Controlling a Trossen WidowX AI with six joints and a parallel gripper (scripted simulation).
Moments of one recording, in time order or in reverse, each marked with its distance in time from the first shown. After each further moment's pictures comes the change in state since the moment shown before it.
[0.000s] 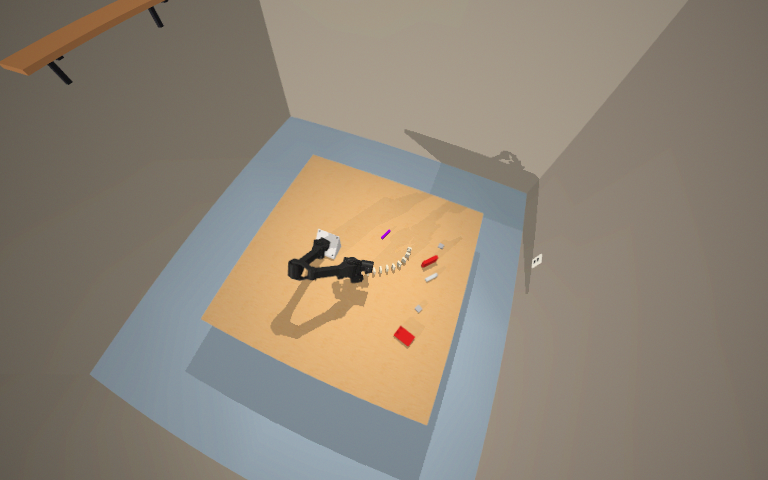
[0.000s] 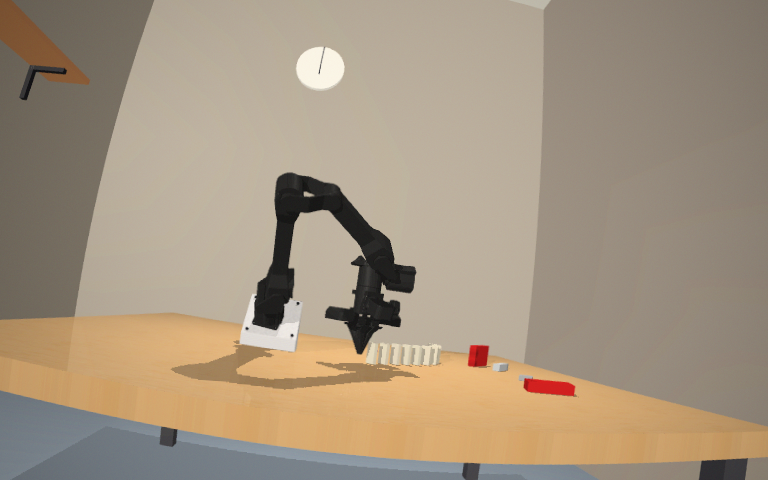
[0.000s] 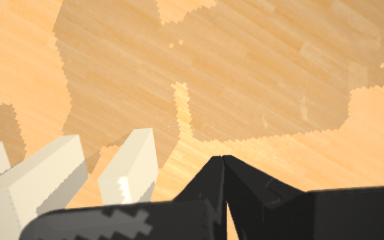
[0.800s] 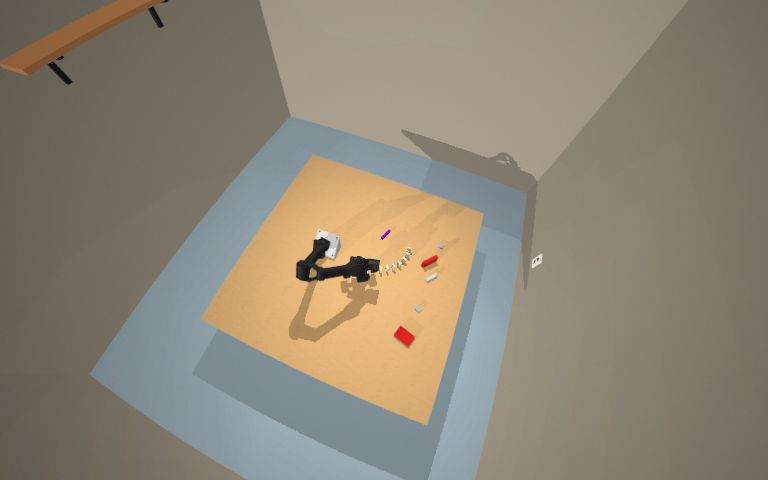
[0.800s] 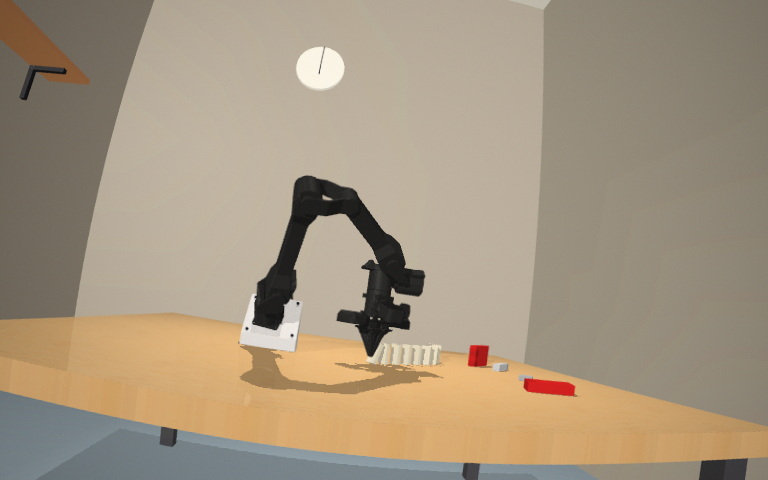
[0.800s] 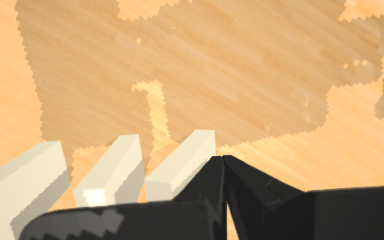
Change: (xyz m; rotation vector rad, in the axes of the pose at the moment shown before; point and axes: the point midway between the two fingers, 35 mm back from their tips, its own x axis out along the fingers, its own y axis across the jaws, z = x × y) arm 0.004 0.032 0.001 -0.011 -0.005 -0.002
